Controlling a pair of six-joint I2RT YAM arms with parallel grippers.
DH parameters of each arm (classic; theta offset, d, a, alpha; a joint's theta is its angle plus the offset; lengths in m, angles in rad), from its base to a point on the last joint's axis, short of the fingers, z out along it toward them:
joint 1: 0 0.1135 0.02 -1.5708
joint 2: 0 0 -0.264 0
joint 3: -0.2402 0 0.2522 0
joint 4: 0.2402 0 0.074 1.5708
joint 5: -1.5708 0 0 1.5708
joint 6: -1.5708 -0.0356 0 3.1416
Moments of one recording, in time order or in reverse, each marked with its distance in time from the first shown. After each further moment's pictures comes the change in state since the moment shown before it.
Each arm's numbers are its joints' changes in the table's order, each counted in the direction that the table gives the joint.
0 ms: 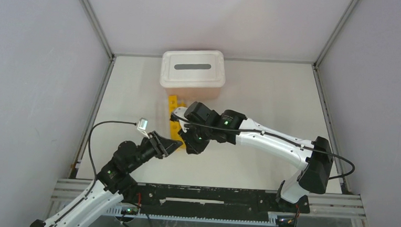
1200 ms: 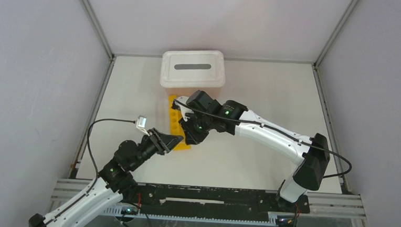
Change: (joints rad) left arm -0.043 0.067 0.004 -0.134 0.082 0.002; right arm -0.082 0.045 -0.091 0.017 0.047 -0.005
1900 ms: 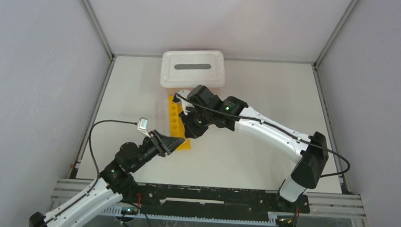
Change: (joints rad) left arm -0.029 -0.002 0.032 -0.038 0.006 0.019; right arm -0.029 0.022 -0.036 -0.022 -0.016 -0.008
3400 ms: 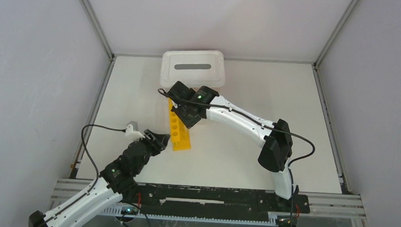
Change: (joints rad) left arm -0.004 0.005 -0.004 0.286 0.480 -0.003; right arm 0.009 0.355 -0.393 0.272 -0.343 -0.007
